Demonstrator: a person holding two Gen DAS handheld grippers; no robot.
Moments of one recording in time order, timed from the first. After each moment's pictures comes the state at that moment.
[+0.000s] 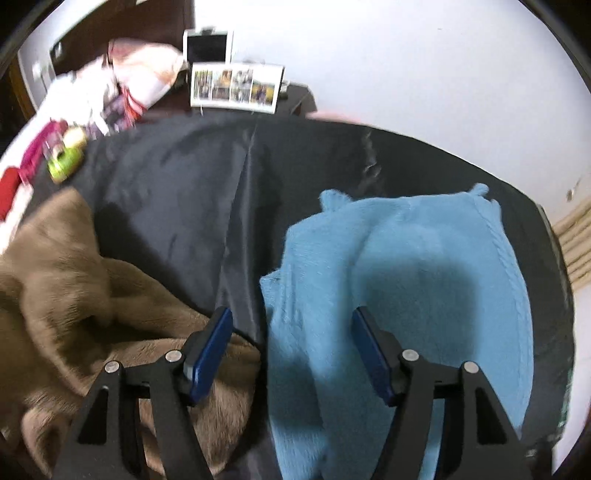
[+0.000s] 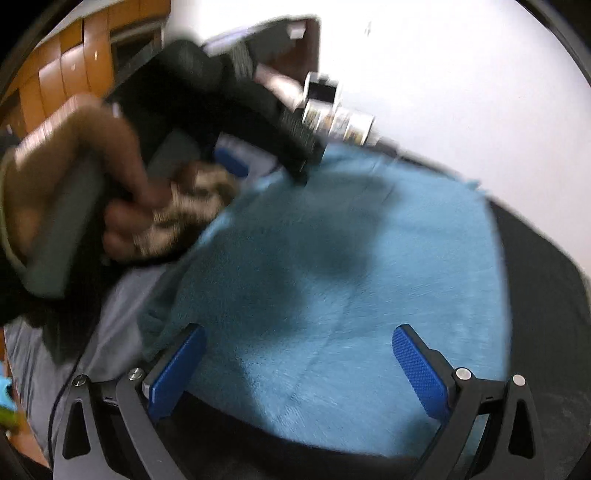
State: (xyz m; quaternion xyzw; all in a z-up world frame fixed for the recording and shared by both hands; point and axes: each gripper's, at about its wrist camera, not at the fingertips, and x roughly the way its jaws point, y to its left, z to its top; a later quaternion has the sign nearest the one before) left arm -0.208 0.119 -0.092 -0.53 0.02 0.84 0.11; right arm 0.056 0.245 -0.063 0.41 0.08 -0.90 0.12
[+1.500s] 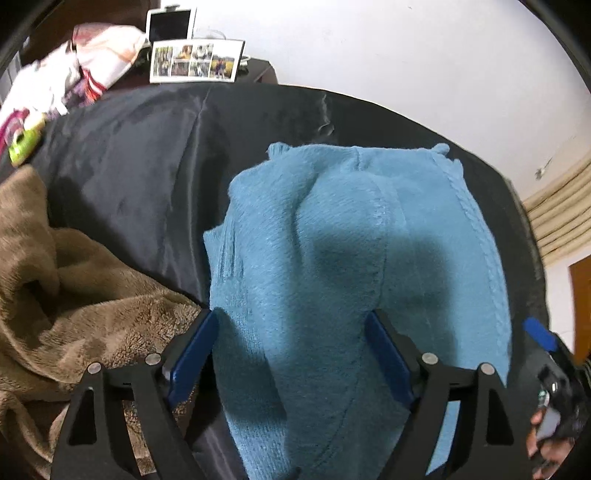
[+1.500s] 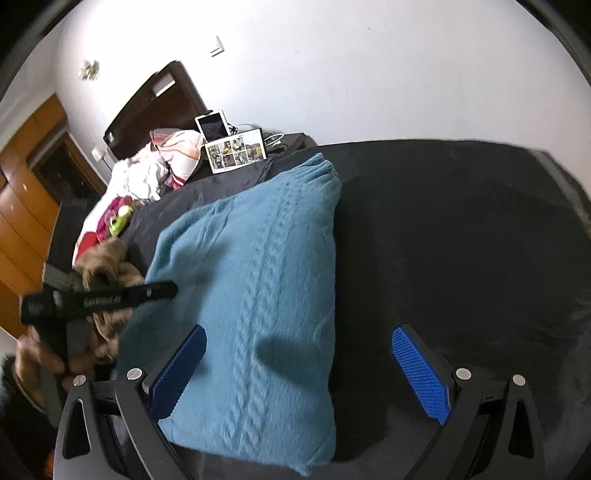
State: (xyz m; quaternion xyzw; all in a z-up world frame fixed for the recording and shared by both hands) left arm -0.210 0.124 -0.118 -0.58 -0.03 0.79 0.19; right arm 0.003 0.393 -0.044 0.45 -0.16 -0.88 0.03
